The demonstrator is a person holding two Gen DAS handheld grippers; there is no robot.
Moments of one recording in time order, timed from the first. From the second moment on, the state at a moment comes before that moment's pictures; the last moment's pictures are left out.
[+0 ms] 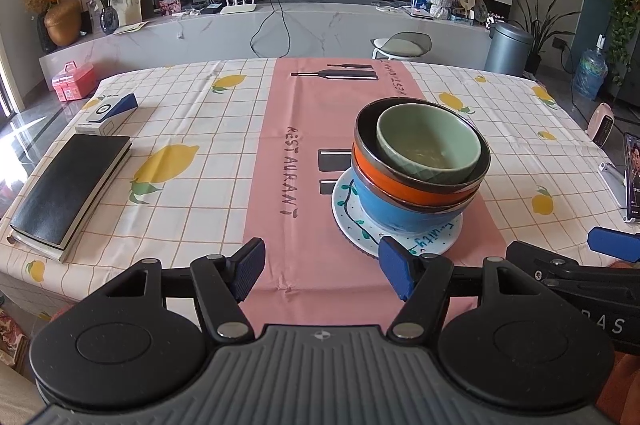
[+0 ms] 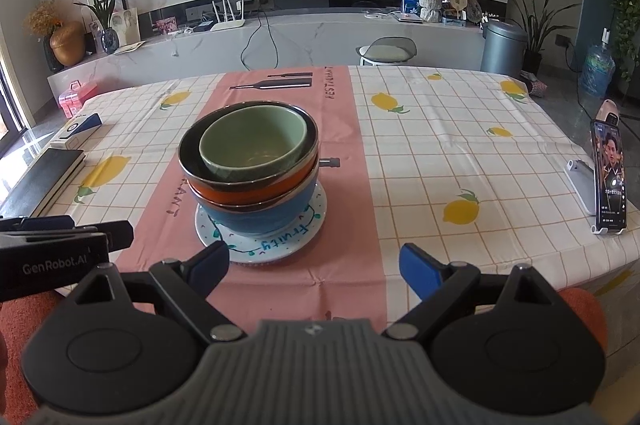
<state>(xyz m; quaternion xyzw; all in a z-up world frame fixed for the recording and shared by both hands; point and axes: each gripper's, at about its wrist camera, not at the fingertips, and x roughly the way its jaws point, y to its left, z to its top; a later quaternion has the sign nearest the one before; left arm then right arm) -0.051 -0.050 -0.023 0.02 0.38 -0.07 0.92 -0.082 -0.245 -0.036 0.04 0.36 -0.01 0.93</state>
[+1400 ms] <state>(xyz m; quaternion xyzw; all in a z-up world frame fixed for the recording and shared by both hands) -0.052 -0.050 -0.025 0.02 0.39 -0.07 0.92 -0.080 -0.241 -0.038 0.04 0.37 -0.01 0.93</state>
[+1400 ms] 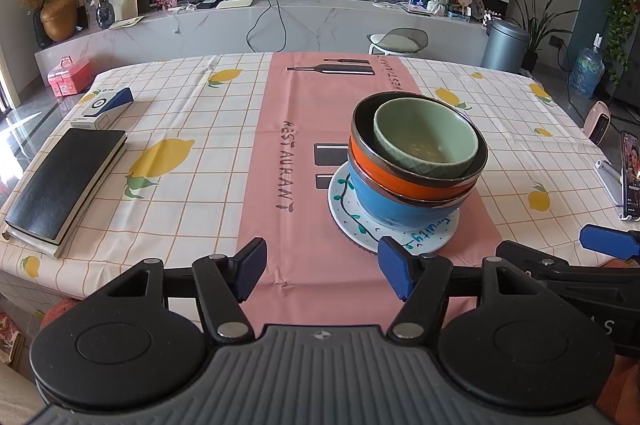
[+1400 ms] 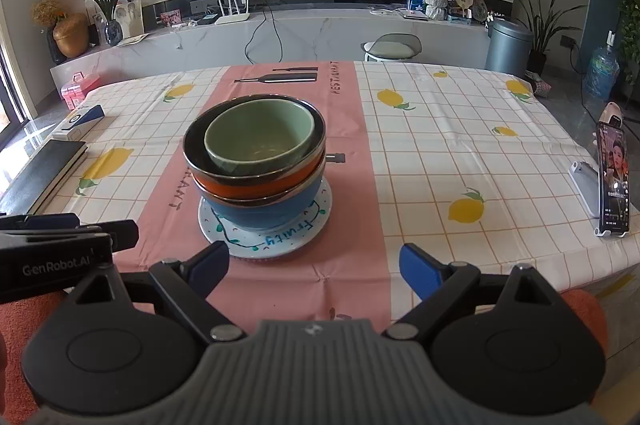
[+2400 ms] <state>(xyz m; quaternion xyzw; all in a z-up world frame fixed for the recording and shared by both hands) -0.052 -0.050 -0.025 0.01 0.39 -0.07 0.92 -0.081 -0.238 -0.041 0.04 0.37 -0.01 0.93</state>
